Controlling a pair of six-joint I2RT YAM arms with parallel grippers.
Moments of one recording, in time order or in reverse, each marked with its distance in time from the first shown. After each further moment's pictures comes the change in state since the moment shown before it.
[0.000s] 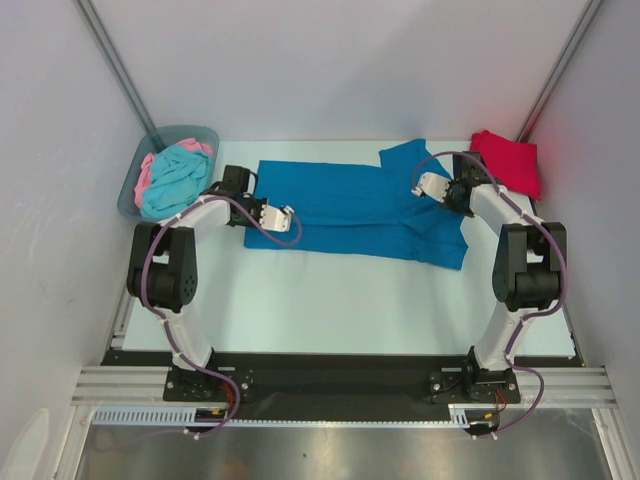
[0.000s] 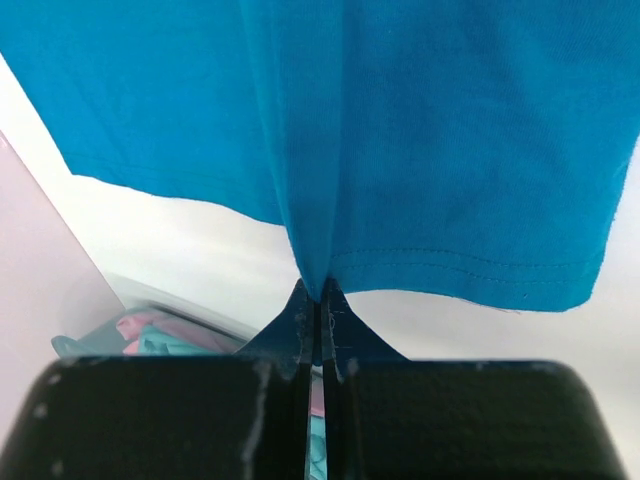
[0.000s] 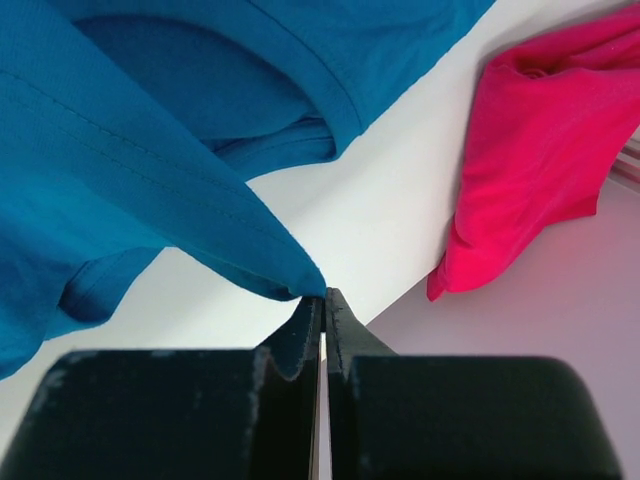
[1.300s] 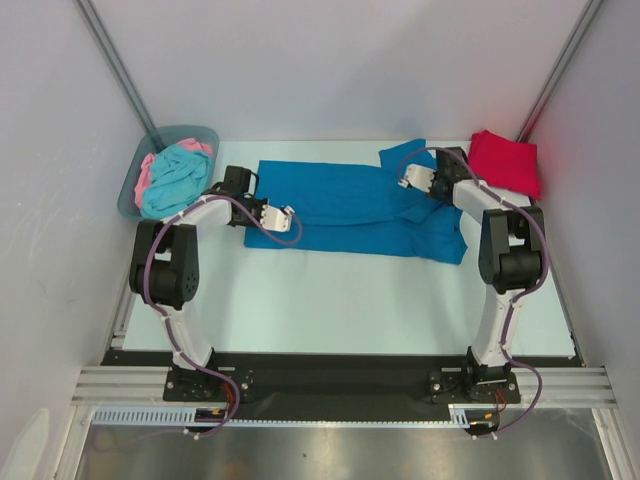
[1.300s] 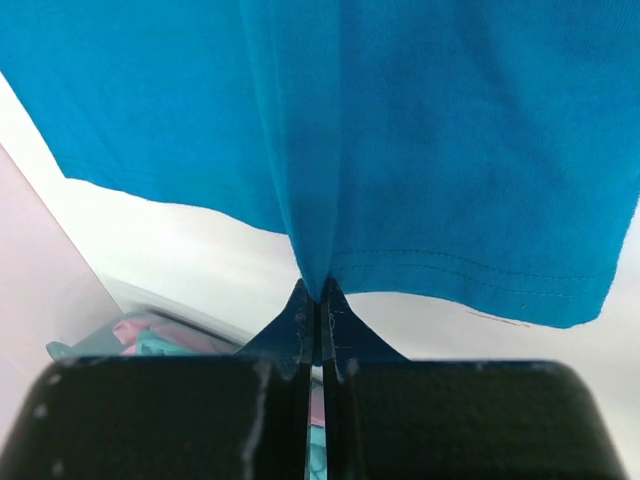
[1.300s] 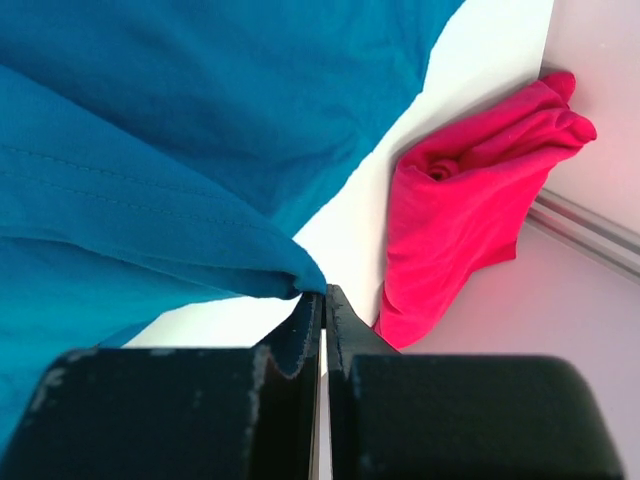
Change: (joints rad) left arm 0.000 0.029 0.010 0.019 -0.007 0.000; right arm 0.061 0.169 0.103 0.198 0.056 -0.023
